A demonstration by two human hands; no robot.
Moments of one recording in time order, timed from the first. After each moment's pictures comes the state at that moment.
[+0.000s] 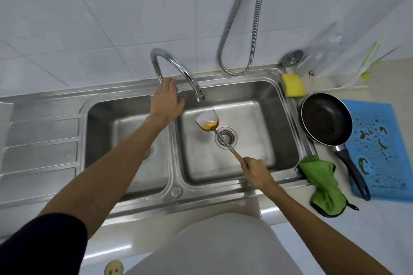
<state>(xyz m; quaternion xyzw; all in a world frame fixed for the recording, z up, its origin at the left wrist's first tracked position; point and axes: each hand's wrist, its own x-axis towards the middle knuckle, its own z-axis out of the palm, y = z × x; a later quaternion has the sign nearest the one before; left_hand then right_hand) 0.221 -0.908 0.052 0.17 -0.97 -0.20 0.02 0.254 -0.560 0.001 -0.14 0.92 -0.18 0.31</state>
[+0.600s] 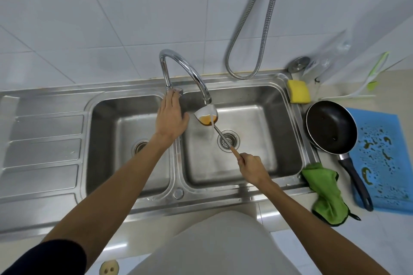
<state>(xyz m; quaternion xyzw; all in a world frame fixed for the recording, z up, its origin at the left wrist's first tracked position) 0.260 -0.886 0.032 0.21 -0.94 -0.24 0.09 0.242 -0.589 0.010 -0.13 0.92 -0.19 0.31</state>
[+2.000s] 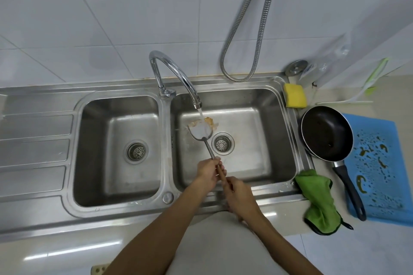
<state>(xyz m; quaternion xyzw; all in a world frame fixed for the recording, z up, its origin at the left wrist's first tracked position) 0.281 -0.704 -0.014 0.56 -0.28 -0.77 -0.11 0.299 -0.580 0.034 -0.08 0.89 -0.27 0.37</state>
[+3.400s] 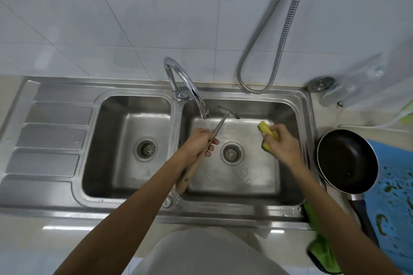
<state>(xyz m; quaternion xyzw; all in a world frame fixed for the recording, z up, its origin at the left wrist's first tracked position) 0.231 -0.796 0.056 0.42 -0.53 -0.73 -0.12 0.088 -0.570 0.043 -0.10 0.91 -0.31 0.25</state>
